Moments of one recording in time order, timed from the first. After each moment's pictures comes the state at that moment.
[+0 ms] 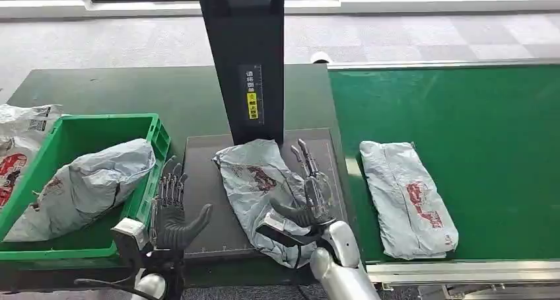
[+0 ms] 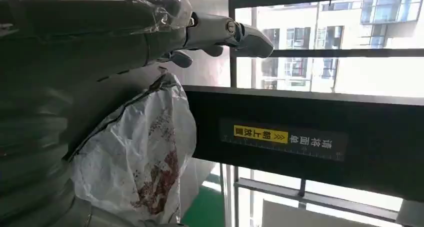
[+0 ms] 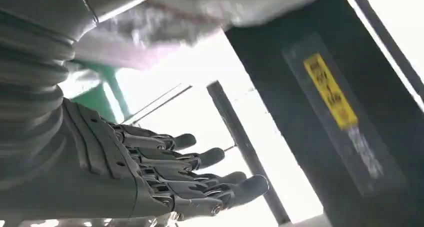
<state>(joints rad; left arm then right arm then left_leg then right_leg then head) 0.03 -0.33 -0.02 -1.31 -0.14 0.10 -0.68 -0.24 0.34 0.07 -0.85 1.07 -0.70 -0.61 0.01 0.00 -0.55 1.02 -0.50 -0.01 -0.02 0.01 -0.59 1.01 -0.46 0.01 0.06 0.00</state>
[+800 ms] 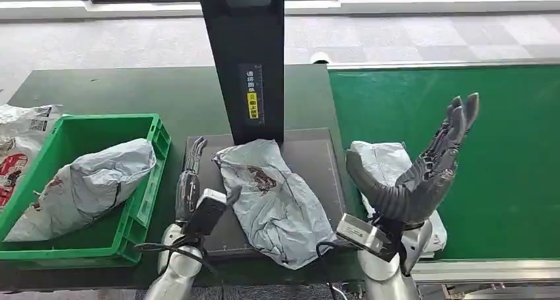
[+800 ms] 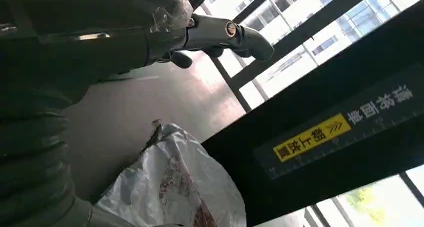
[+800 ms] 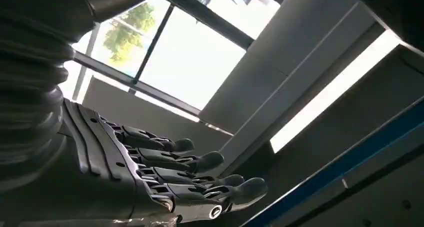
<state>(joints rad) -0.20 -0.34 -0.11 -1.02 -0.74 0.56 -0.55 -0.09 0.34 0.04 -1.72 0.78 -0.70 -0.70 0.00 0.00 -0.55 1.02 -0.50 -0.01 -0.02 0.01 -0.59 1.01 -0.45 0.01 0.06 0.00</state>
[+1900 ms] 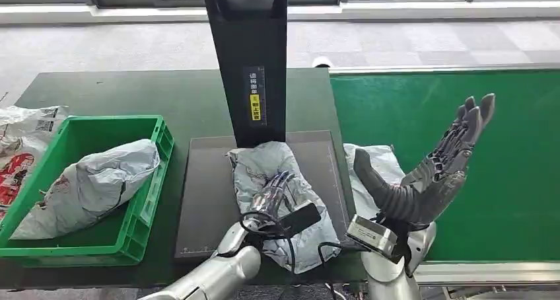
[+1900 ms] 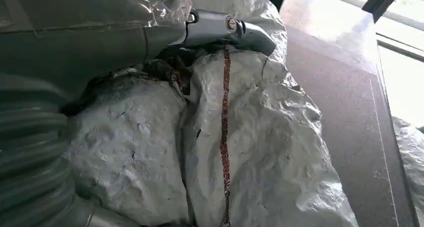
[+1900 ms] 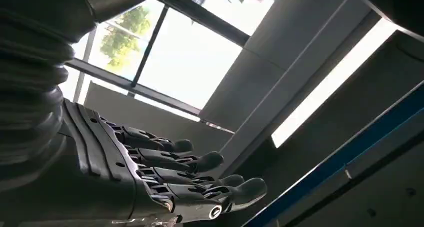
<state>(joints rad) -0.53 -0.38 -0.75 -0.31 -0.63 0.53 -0.08 -0.09 0.33 0.04 -1.73 0.75 -0.70 -0.70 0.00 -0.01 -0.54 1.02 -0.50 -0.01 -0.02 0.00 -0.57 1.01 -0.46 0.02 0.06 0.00</state>
